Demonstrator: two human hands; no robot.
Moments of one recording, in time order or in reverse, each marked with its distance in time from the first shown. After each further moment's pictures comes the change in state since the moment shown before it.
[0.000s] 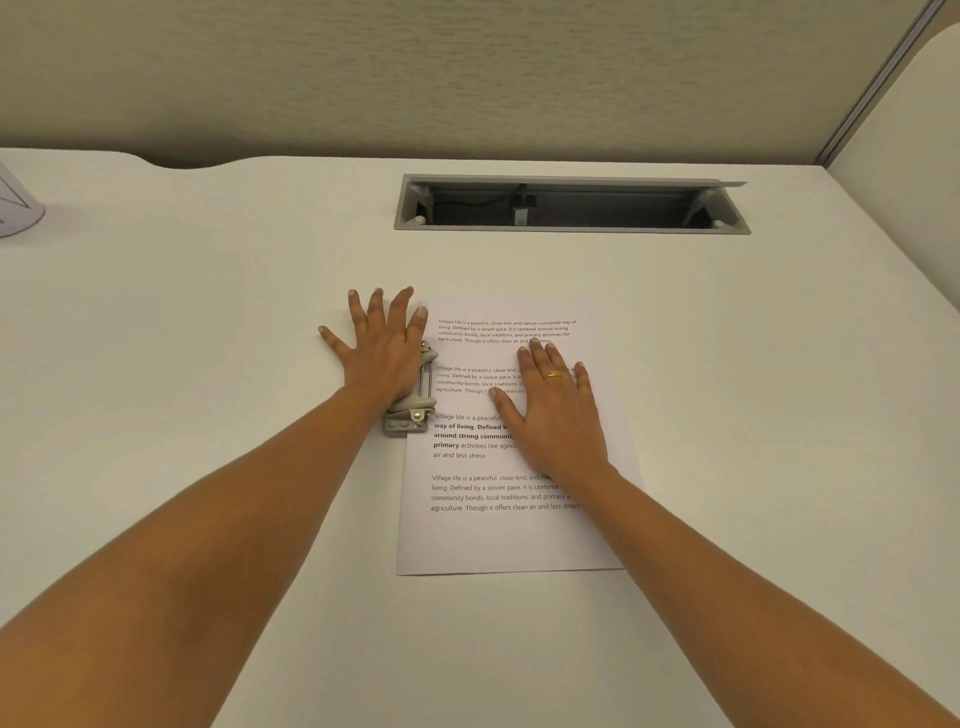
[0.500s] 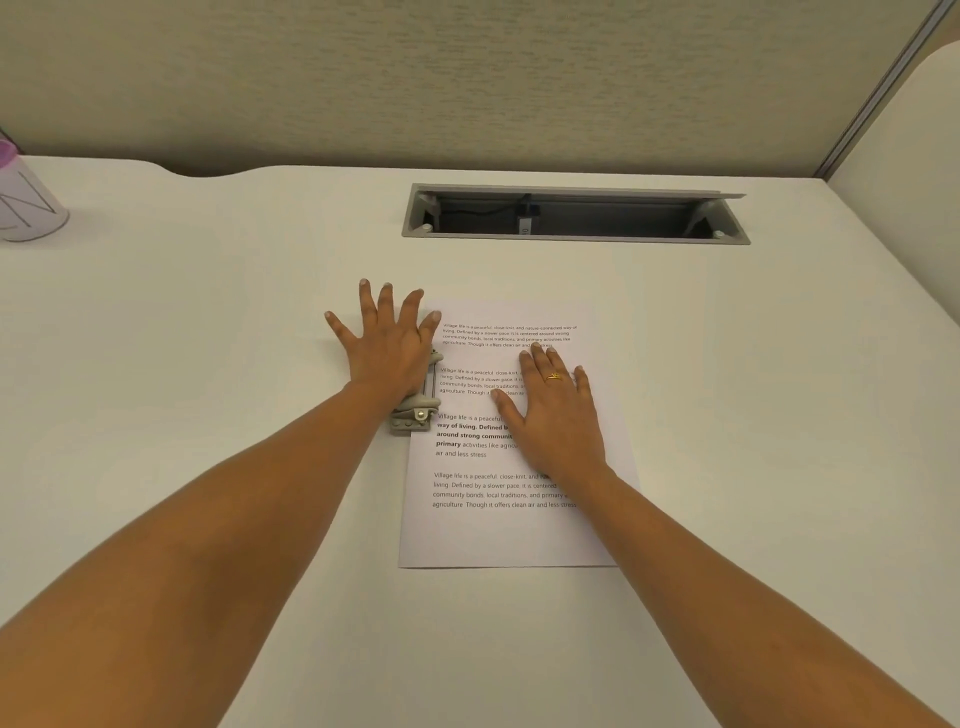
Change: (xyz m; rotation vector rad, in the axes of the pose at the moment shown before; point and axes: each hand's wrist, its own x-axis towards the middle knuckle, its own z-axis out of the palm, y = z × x) left_hand -0.002 0.008 -0.009 0.240 0.062 0.046; right_hand 0.000 0.001 0.001 -0.004 0.018 -0.001
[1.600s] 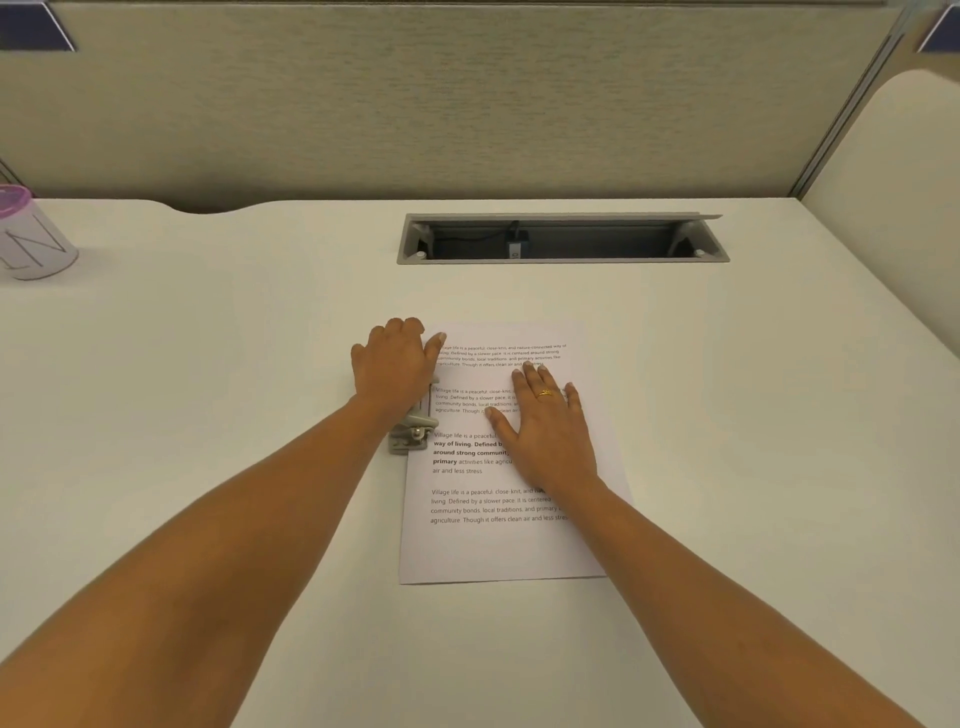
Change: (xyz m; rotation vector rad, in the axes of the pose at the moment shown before) left_hand -0.007 0.017 -0.025 -0.104 0.040 0.018; right_hand 0.000 0.001 0.001 0.016 0.013 -0.001
